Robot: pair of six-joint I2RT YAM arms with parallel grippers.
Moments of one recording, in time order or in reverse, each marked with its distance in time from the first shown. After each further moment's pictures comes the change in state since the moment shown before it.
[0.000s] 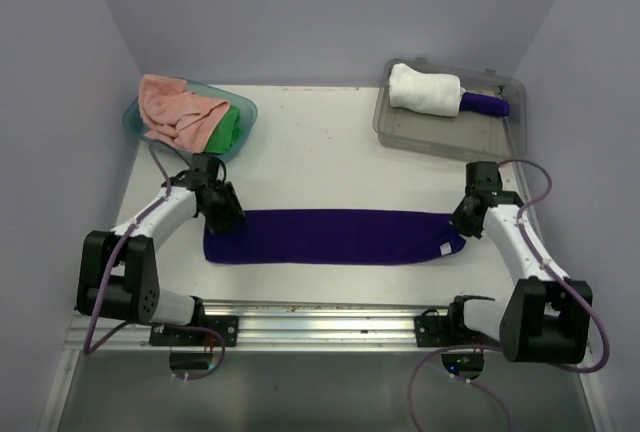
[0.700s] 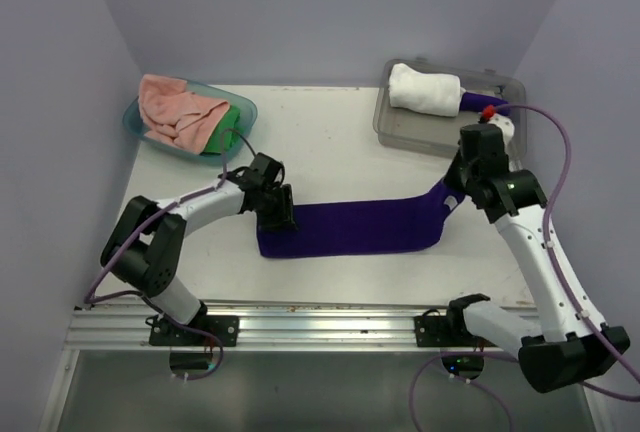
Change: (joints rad) left arm -0.416 0.223 0.102 0.171 0.071 -0.069; right arm 0.213 -0.171 0.449 -0.195 0.159 -0.055
